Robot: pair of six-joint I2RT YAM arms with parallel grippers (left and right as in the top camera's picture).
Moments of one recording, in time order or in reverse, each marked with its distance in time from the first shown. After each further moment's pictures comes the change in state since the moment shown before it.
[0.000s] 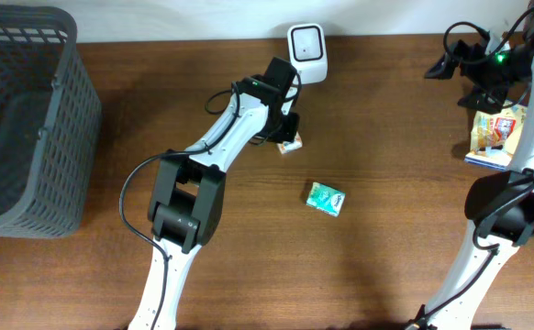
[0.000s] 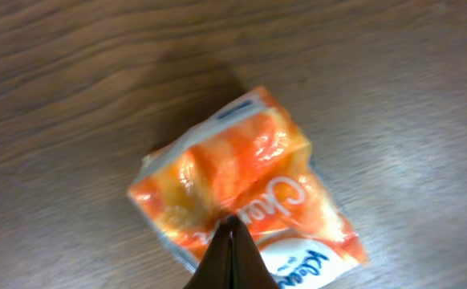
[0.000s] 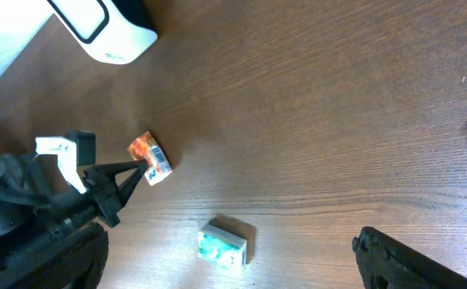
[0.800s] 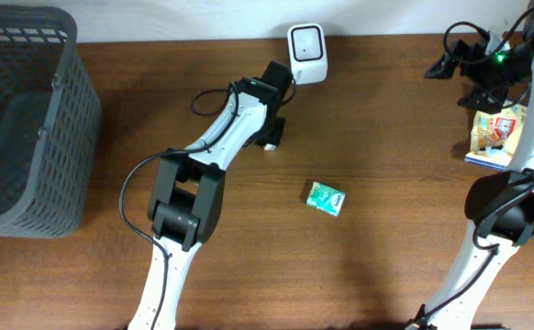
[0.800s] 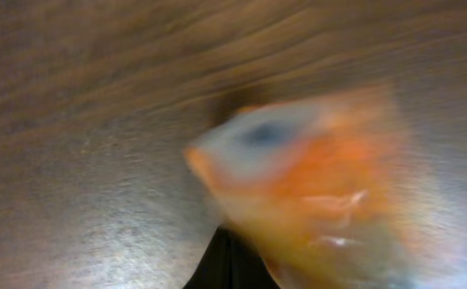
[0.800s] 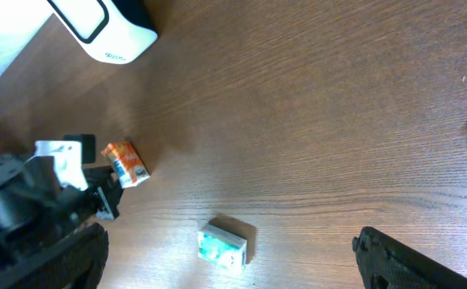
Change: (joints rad) left arm 0.014 0.024 0.008 -0.103 -0.241 0.002; right arm 0.000 0.000 0.000 -0.001 0.000 0.000
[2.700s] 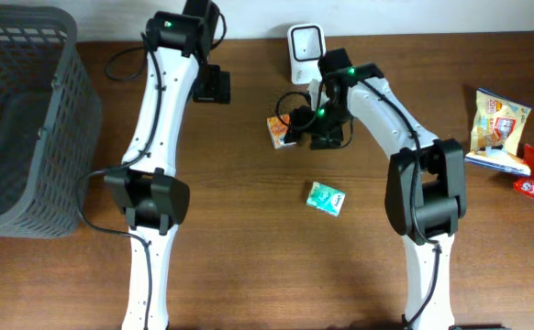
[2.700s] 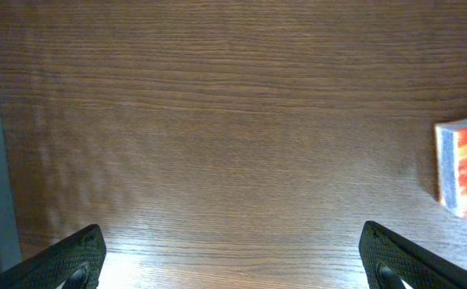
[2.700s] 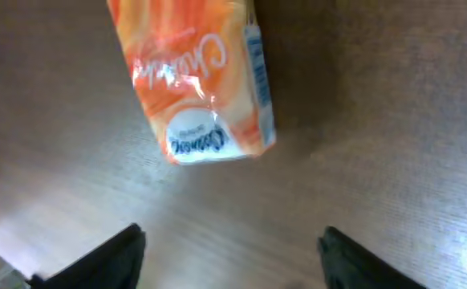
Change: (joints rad) left arm 0.235 0.042 0.671 -0.606 -0.040 -0.037; right arm 0.584 0.002 -0.686 0.637 0.024 0.162
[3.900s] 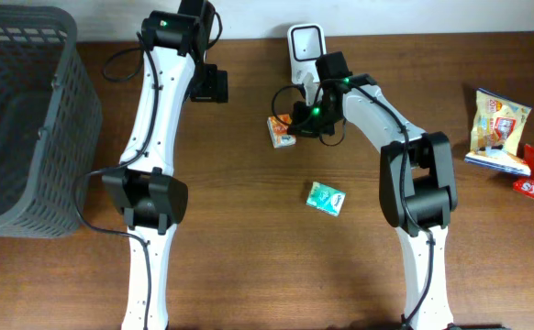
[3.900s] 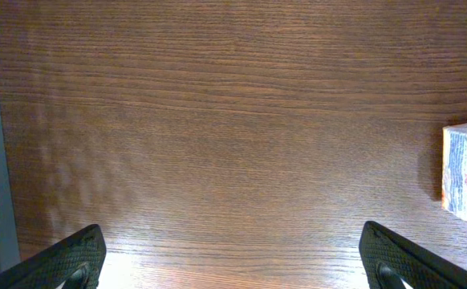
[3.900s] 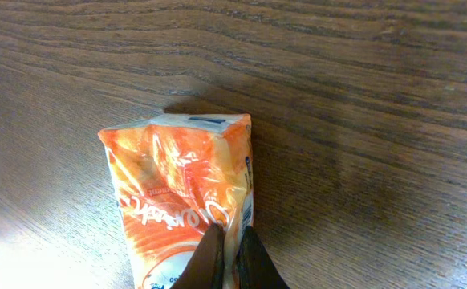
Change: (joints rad) left arm 0.012 0.000 0.000 0.001 0.012 0.000; right arm -0.002 0.089 -0.024 0.275 -0.021 -0.034
